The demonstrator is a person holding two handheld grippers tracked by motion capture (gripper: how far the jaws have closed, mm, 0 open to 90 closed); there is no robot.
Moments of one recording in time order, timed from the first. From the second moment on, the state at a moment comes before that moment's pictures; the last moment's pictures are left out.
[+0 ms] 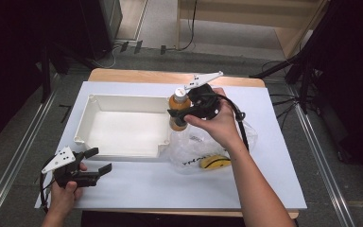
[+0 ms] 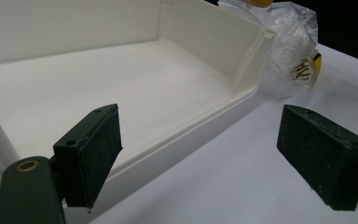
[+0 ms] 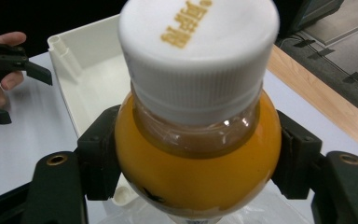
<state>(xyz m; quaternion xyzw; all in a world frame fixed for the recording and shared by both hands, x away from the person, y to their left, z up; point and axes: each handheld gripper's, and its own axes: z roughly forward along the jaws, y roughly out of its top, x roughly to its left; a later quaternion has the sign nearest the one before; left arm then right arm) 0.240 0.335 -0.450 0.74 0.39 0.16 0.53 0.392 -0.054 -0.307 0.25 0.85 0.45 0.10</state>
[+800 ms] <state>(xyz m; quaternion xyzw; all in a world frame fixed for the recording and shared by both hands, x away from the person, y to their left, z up) 0.239 0.334 -0.450 0.74 0.39 0.16 0.53 0.394 -0.023 -0.304 0.23 0.86 0.45 0.09</state>
